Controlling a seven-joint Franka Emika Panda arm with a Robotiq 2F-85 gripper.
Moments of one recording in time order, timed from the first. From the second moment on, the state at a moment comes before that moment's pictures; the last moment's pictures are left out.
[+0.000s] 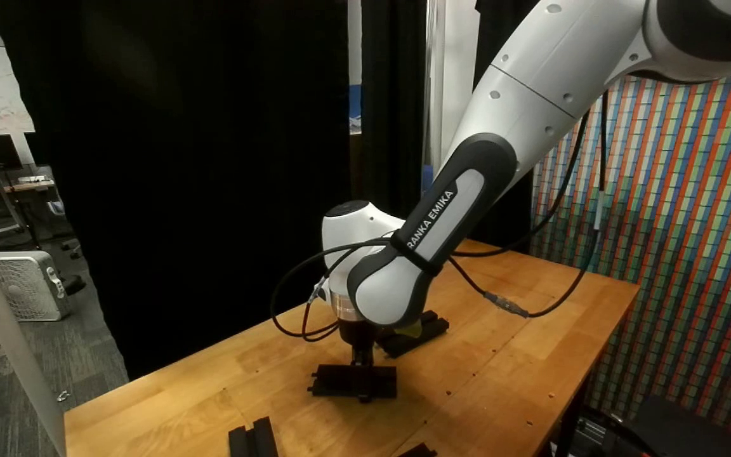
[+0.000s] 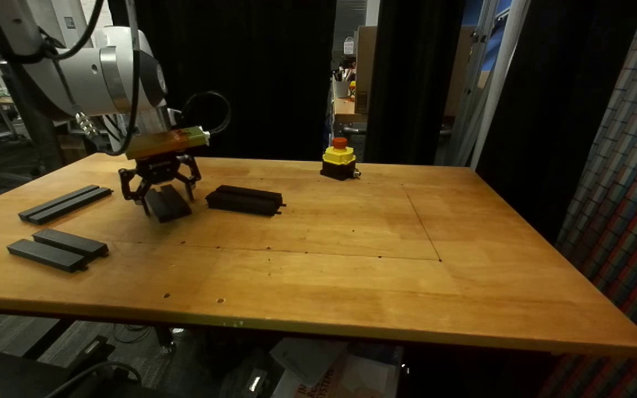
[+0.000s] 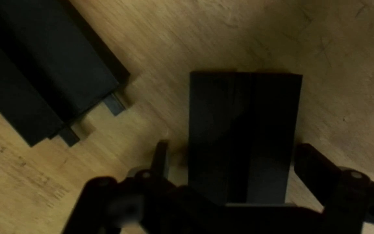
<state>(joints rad) 0.22 0.40 0.21 -2.16 -0.26 2.53 -0.31</state>
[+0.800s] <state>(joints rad) 0.20 0.40 0.23 -2.15 -0.25 2.54 -0.37</state>
